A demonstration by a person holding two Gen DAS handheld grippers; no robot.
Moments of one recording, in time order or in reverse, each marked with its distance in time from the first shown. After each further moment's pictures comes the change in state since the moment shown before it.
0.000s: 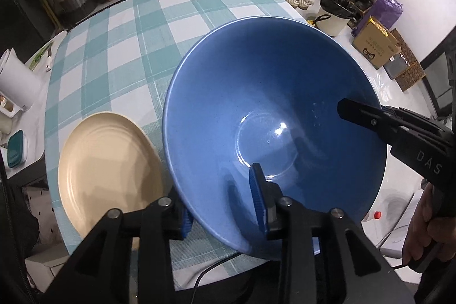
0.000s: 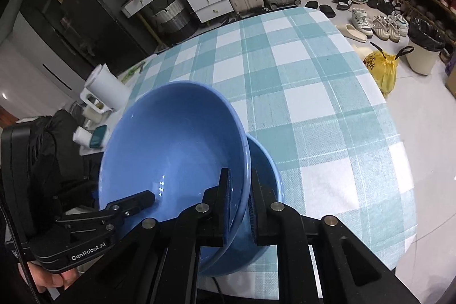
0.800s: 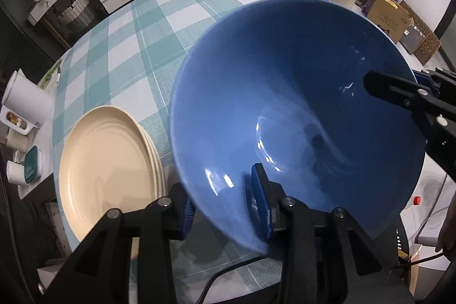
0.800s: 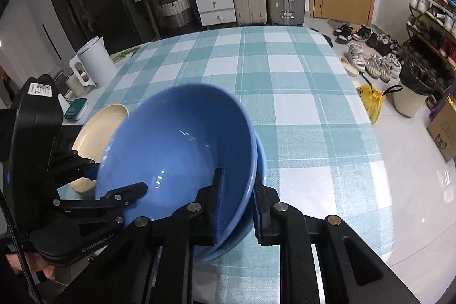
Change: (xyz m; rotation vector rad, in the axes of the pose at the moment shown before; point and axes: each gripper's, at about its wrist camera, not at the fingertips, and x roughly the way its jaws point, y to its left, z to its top) left arm 0.042 -0.015 -0.027 0.093 -0.021 0.138; right arm 0.011 0.006 -0.034 -0.197 -0.091 -0.127
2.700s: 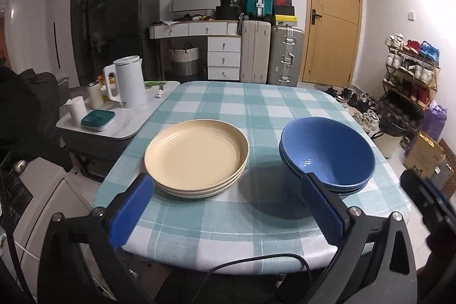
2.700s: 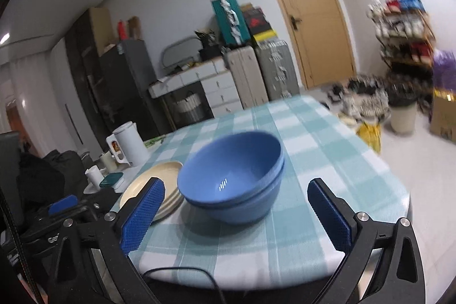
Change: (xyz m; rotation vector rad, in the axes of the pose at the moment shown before) left arm -0.115 0.011 -0.169 -0.487 -0.625 0.242; right arm -0.108 0.040 -0.146 0.225 -0.484 0.102
